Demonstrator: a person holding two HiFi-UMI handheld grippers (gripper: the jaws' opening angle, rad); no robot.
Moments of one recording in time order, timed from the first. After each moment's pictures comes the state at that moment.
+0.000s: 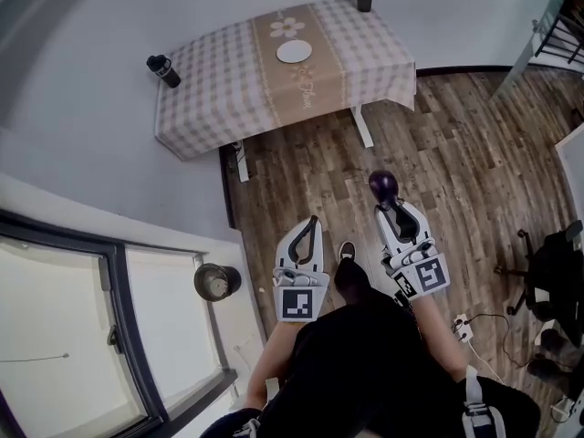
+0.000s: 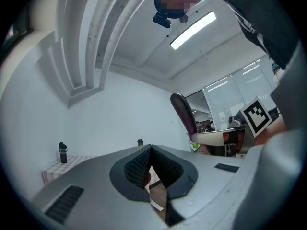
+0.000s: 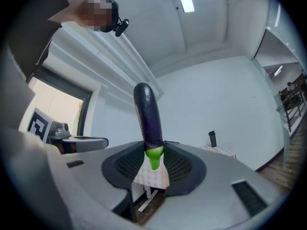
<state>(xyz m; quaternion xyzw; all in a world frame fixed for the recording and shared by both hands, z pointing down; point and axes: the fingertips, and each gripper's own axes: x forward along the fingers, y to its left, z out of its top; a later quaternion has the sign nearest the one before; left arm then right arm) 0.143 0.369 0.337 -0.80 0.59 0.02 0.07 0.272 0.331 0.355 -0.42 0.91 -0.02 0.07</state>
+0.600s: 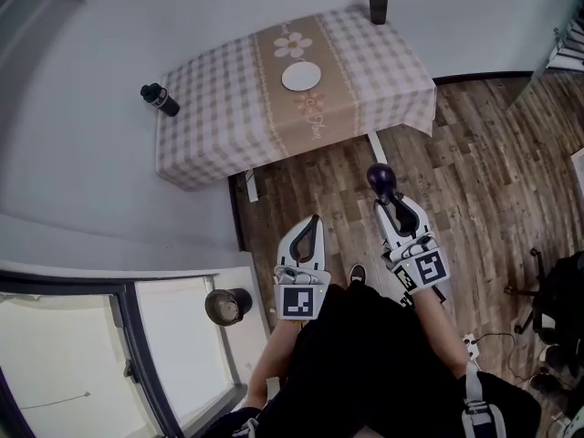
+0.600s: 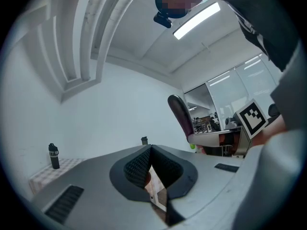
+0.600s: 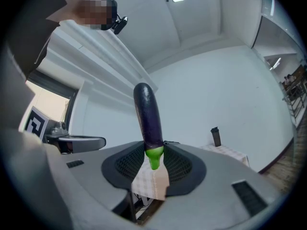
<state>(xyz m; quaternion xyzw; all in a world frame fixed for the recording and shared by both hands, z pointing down) 0.122 0.200 0.347 -0.80 0.59 -0.01 0.06 0.247 0.154 0.370 -0.41 0.91 -0.05 0.08</state>
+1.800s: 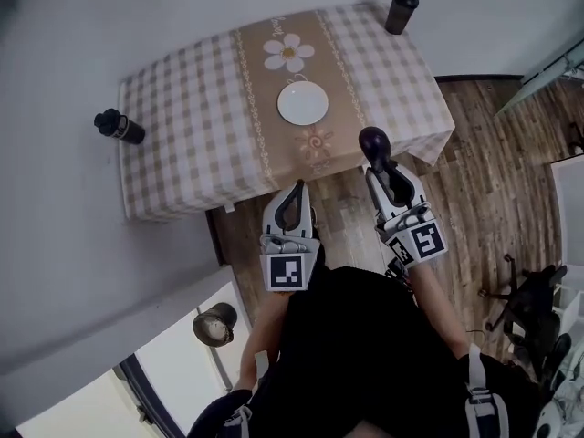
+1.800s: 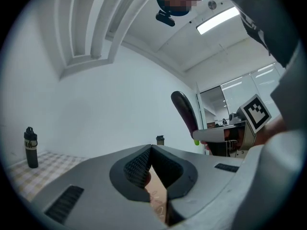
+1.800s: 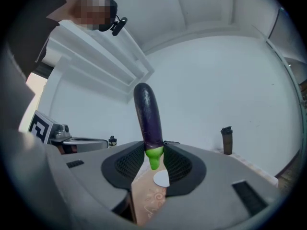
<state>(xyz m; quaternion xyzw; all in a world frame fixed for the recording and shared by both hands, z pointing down) -0.033 -0.115 0.370 -0.81 0.58 0.02 0.00 0.101 -0.149 0.365 -0.43 0.90 -0.04 0.01</state>
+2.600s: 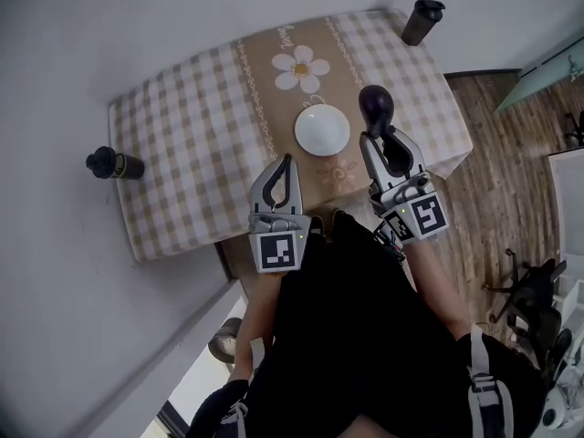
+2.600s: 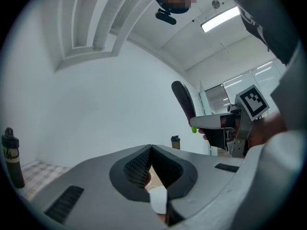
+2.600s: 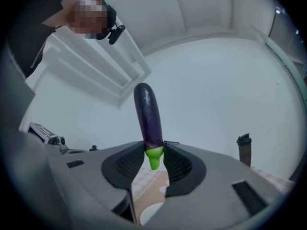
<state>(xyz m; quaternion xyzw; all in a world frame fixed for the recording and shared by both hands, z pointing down) -0.099 -0.202 0.404 -0.82 0.57 0.02 0.03 0.037 -0.234 0.368 -0.46 0.88 -0.01 0.07</state>
